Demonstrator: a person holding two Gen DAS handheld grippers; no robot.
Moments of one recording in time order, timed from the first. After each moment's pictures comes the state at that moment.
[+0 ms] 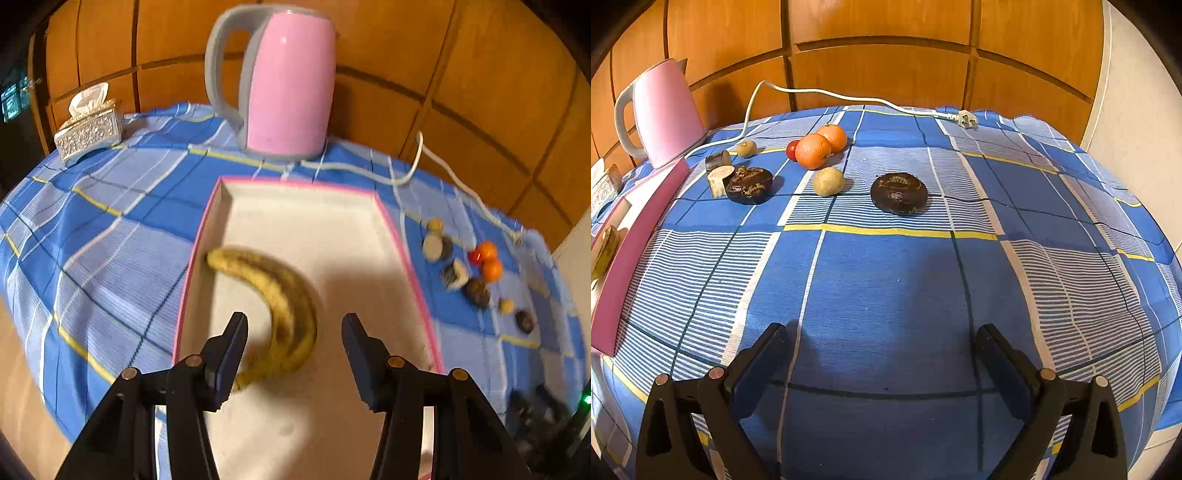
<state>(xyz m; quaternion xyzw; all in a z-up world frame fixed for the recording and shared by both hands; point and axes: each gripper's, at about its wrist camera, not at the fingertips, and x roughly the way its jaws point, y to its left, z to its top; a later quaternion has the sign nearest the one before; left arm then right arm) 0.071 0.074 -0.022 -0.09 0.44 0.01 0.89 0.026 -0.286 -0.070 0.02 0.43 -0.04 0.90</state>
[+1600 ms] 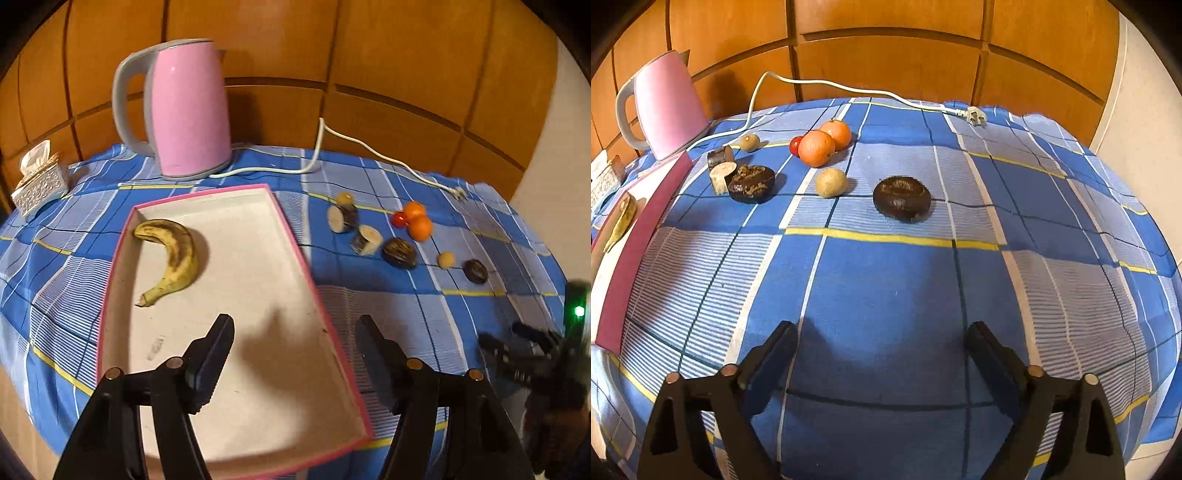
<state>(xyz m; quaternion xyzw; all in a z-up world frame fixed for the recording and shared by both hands) 0.039 -0.011 -0.008 -0.02 0.41 -0.09 0.91 0.038 -0.290 -0.061 0.01 0.46 -0.03 0.89</state>
